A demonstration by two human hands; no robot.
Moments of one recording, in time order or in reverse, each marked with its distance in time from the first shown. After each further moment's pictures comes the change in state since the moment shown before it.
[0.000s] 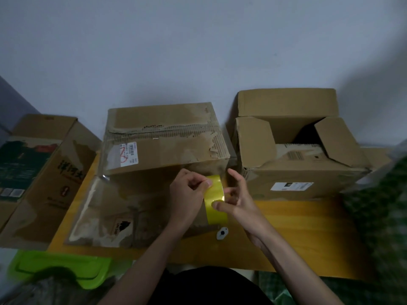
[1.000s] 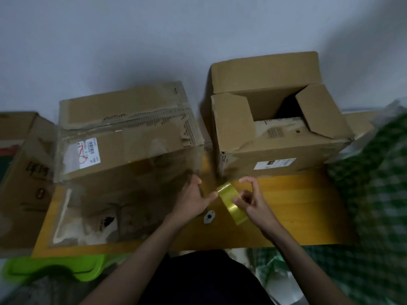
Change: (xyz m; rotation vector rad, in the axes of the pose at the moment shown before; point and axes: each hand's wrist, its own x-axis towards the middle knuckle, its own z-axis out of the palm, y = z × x) left_hand 0.009 -0.039 0.080 0.466 -0.596 -0.278; right_hand 0.008 0.093 -0.099 -0.166 0.165 -0.034
